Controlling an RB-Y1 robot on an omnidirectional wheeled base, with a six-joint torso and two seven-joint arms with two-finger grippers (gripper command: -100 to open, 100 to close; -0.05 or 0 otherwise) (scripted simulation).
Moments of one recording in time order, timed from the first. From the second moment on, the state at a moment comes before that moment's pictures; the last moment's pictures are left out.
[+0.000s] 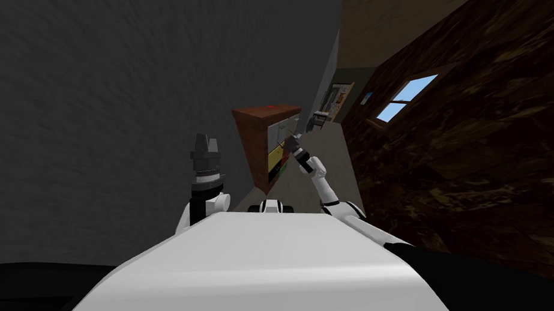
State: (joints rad) left arm 0.46 -0.03 0.00 -2.30 -0.09 -0.56 -0.15; right arm -0.41 -0.32 0.16 -1.47 0.76 -0.58 1.07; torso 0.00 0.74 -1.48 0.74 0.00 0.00
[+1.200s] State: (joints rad) left arm 0.46 -0.03 0.00 -2.30 -0.09 -0.56 -0.15; right arm -0.68 -0.44 0.20 -1.20 1.01 -0.61 1.38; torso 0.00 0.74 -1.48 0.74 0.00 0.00
